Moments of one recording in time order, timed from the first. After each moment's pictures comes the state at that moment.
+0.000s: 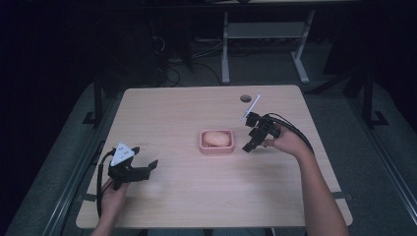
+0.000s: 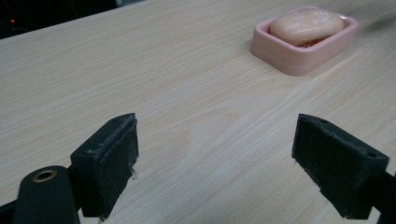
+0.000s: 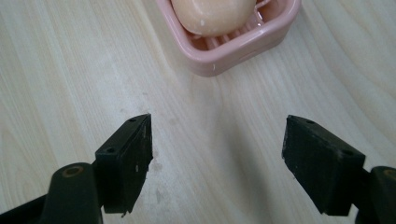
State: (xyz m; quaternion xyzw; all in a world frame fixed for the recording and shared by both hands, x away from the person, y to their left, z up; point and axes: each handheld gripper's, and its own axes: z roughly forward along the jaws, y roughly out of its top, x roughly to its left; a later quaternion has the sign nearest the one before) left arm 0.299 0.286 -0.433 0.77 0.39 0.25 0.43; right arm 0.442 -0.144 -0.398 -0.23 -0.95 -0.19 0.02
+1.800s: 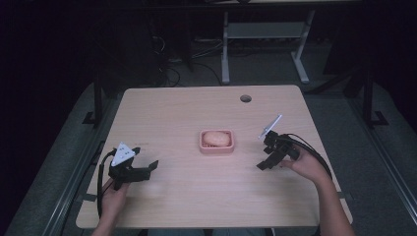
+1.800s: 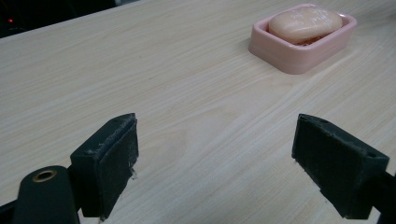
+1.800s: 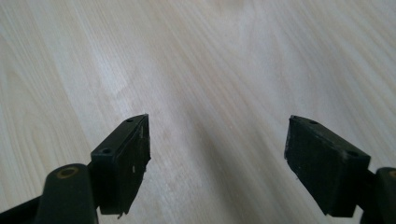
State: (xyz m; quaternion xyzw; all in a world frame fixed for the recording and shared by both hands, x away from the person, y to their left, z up) left arm 0.299 0.285 -0.434 0.78 0.39 0.25 0.43; right arm 0.386 -0.192 -0.423 -0.26 -0.94 -0.21 0.01
